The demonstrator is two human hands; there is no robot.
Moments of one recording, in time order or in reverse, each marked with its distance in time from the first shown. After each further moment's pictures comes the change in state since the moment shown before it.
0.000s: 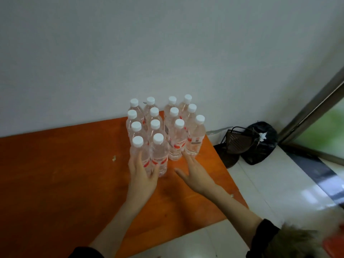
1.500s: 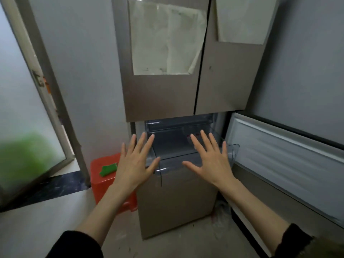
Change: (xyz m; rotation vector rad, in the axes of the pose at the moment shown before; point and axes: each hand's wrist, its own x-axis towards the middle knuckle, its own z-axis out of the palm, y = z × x) left_hand -0.650 0.530 0.465 0.046 -0.871 1.704; right_hand -0.885 0.273 -0.355 -0.709 0.908 1.456
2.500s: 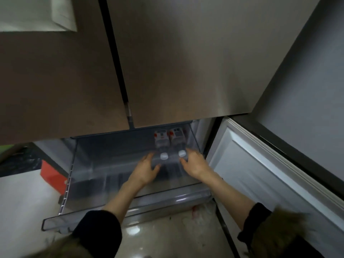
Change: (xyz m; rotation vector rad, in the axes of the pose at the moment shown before) left_hand 0.275 0.131 0.311 -0.447 -0.548 -0.437; right_hand 0.251 0.266 0.201 0.548 -0.578 0.222
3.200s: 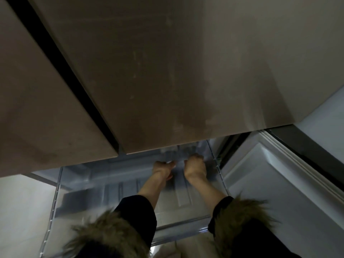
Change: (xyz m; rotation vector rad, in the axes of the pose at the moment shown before) left_hand 0.105 0.006 0.057 -0.817 0.015 -0.660; right_hand 0.110 0.016 0.066 -0.161 0.014 0.394
